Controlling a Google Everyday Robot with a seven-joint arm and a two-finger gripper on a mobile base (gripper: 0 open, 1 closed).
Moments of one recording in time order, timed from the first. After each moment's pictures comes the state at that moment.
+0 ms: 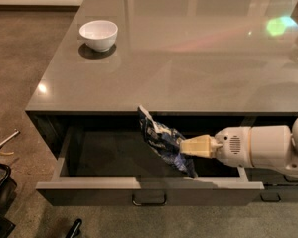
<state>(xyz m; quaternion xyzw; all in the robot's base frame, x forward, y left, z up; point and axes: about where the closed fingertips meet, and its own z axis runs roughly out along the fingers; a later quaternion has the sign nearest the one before) 0.428 -0.102 0.786 -0.08 0.86 0.43 0.25</state>
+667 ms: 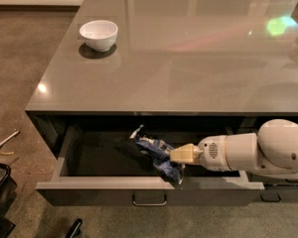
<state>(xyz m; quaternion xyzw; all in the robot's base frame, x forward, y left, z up) 0.446 -0.087 0.713 -0.06 0.88 0.42 0.20</state>
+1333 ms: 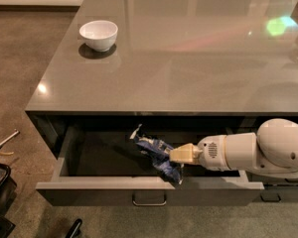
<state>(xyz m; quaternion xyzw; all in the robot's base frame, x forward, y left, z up) 0.447 -0.083 0.712 -0.06 0.88 0.42 0.20</state>
